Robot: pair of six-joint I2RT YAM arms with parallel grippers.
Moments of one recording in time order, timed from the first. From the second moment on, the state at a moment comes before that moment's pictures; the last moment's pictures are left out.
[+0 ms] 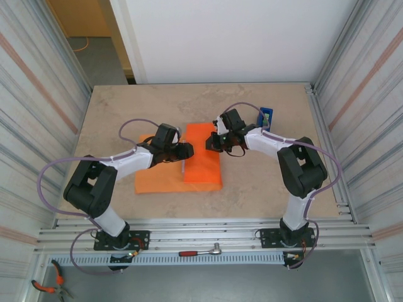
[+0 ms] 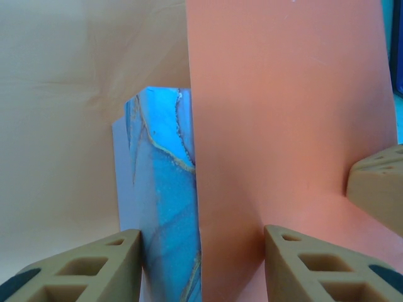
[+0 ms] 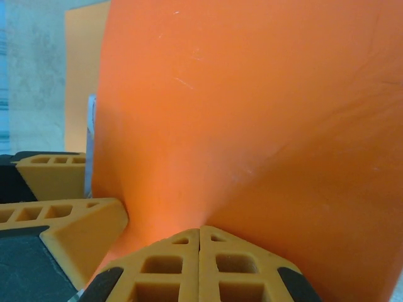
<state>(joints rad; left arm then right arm) -0.52 1.63 0.89 -0.13 0.21 -0.63 0.53 1.84 1.20 -0.30 -0.47 0.59</state>
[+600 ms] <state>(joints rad) -0.31 1.34 0.79 -0.29 0.21 -0.62 0.51 1.84 1.17 -0.24 -0.52 0.59</state>
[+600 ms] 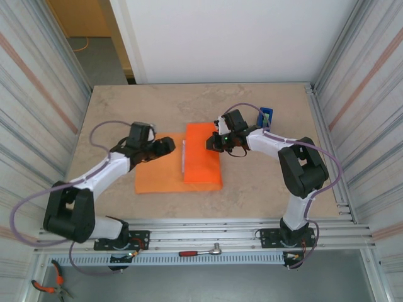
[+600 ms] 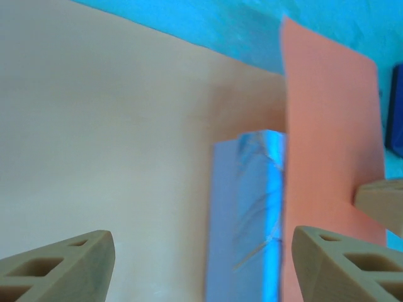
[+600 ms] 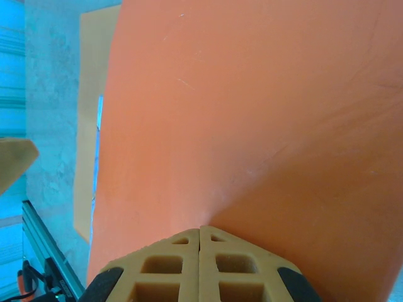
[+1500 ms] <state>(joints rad) -0.16 1.16 0.49 -0.45 0.03 -0.71 0.51 1.83 1.15 -0.22 -0.53 0.59</state>
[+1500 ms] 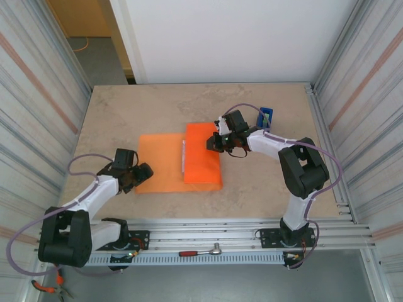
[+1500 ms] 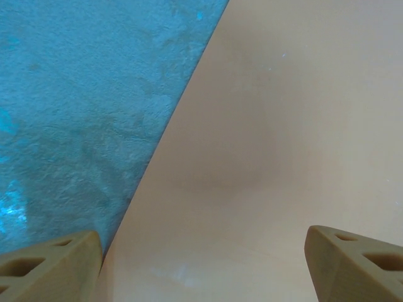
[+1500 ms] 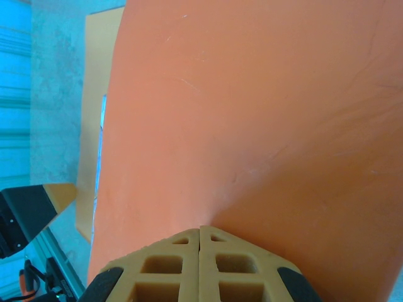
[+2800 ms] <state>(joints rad) -0.05 1.39 0.66 -0.16 0.38 -0.60 0.51 1.83 1.14 -0.21 -0.53 0.59</state>
